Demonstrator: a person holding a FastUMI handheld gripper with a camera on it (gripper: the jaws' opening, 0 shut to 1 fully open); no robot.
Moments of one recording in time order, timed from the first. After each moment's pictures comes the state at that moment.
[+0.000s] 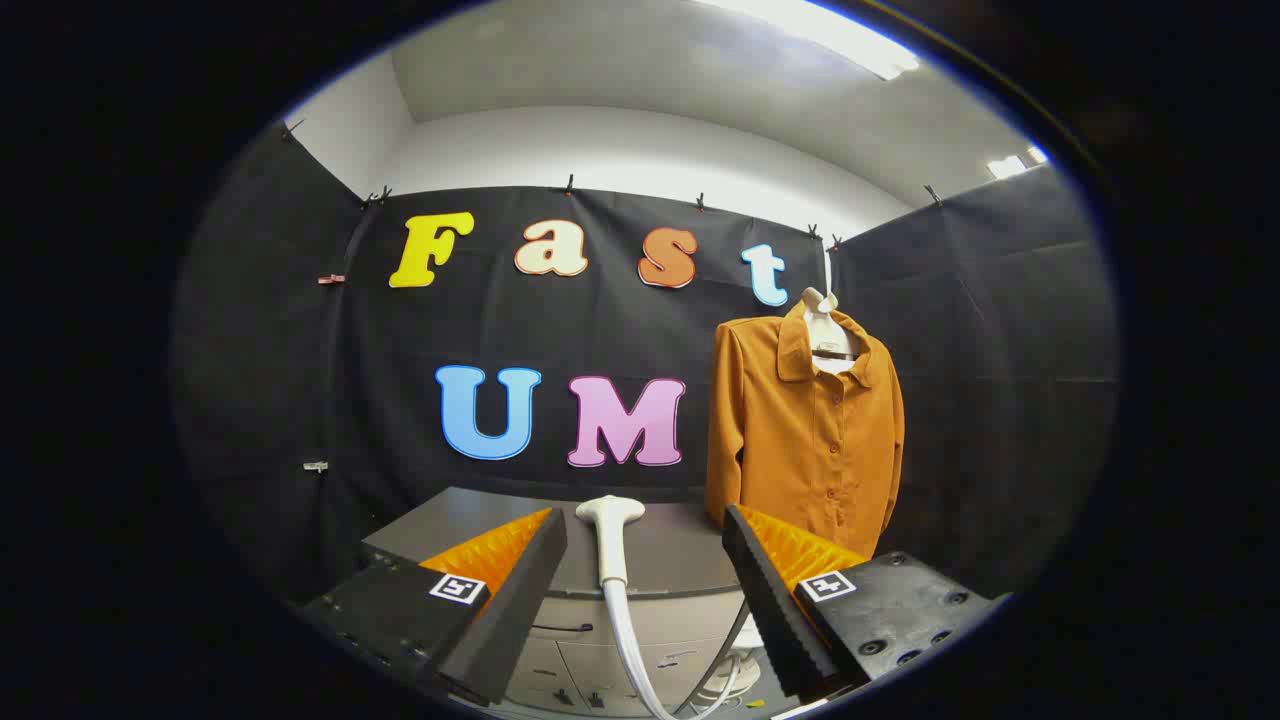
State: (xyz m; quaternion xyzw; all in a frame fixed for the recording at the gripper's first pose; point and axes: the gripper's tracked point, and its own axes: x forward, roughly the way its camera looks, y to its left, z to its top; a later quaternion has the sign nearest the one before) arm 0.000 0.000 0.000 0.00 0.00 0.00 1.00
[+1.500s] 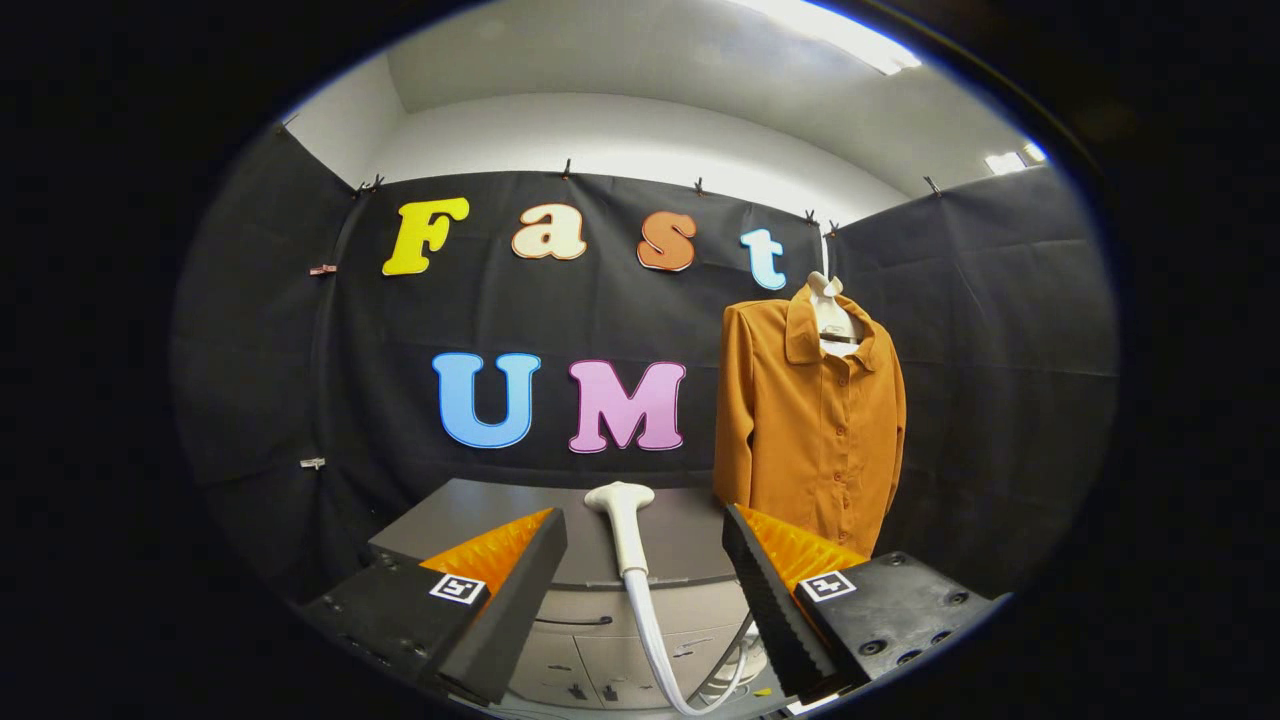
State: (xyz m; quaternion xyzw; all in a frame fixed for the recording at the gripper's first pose) arm 0.002 0.030 -0.015 0.00 0.03 -0.02 1.00
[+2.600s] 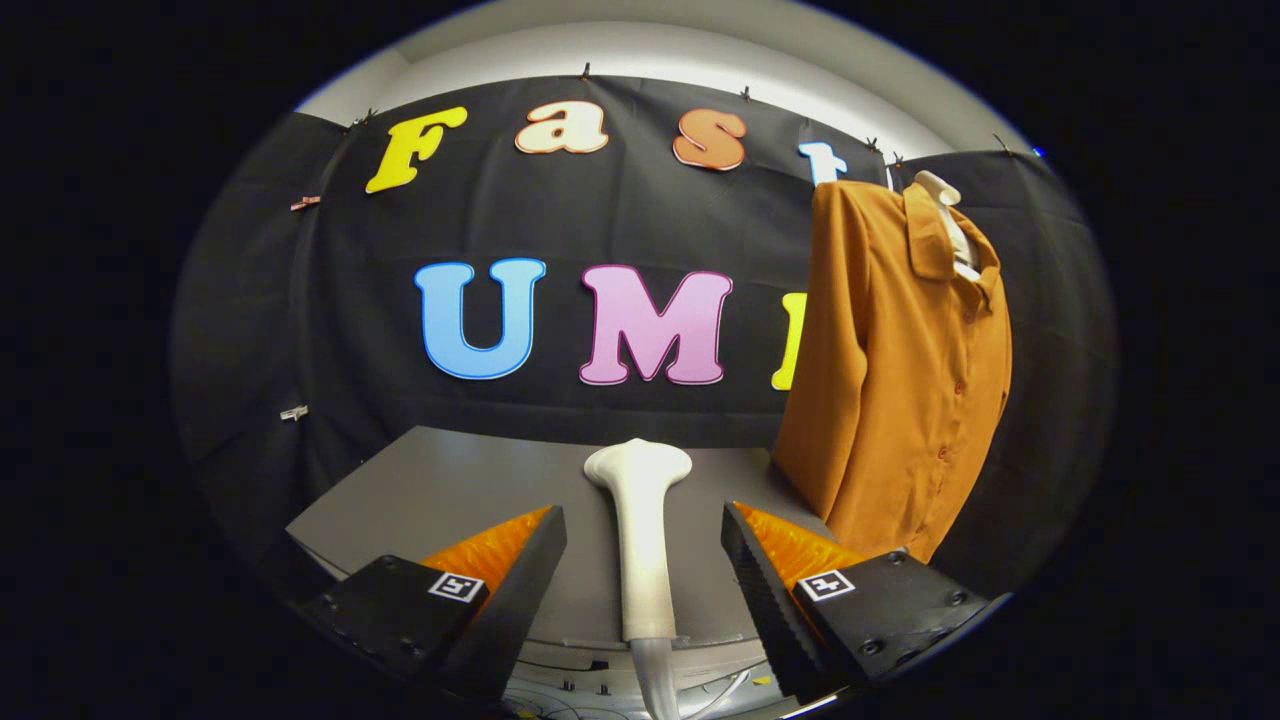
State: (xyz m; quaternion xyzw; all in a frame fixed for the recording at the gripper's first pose) arm 0.198 0.046 -0.127 -0.01 0.16 0.03 0.99
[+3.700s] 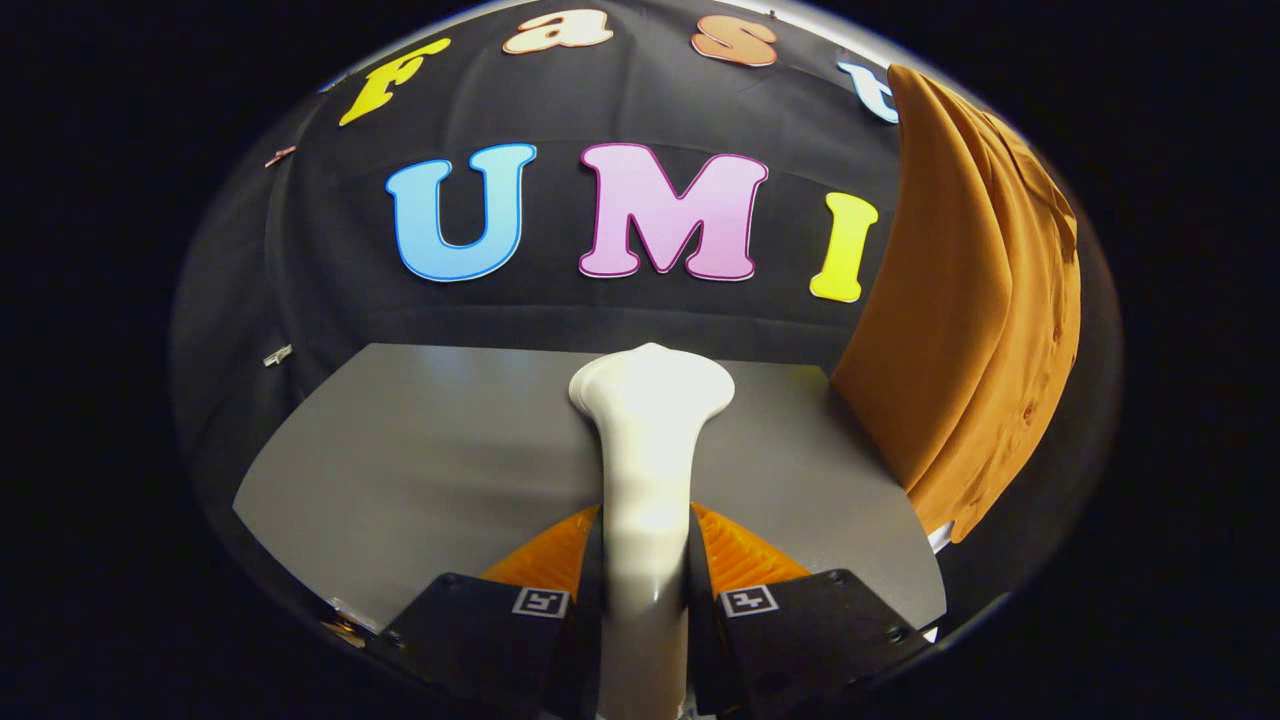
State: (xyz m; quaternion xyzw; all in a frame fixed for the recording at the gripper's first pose) arm 0.258 0.057 -0.220 -0.02 0.31 0.05 0.95
